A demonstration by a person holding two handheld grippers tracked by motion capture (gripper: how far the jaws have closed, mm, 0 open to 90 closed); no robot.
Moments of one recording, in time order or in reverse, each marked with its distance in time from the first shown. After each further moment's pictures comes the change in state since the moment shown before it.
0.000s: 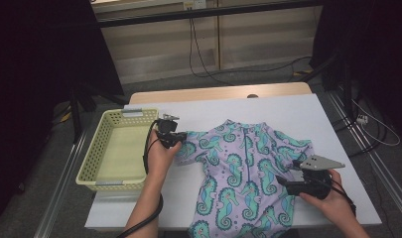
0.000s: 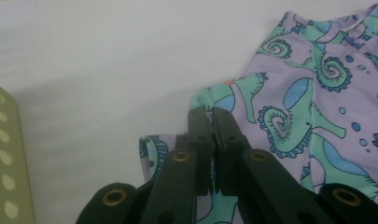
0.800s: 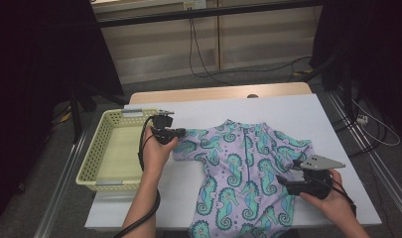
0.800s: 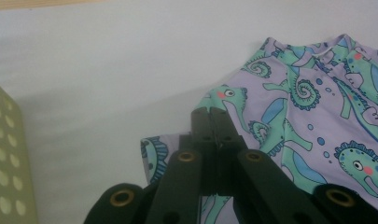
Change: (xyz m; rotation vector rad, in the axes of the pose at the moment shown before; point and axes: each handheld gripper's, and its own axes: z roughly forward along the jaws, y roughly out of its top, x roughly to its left) left arm 0.003 0.010 -0.014 -0.020 -0.051 -0.053; right arm -0.001 0.000 -0.001 -0.004 -0.003 -0.001
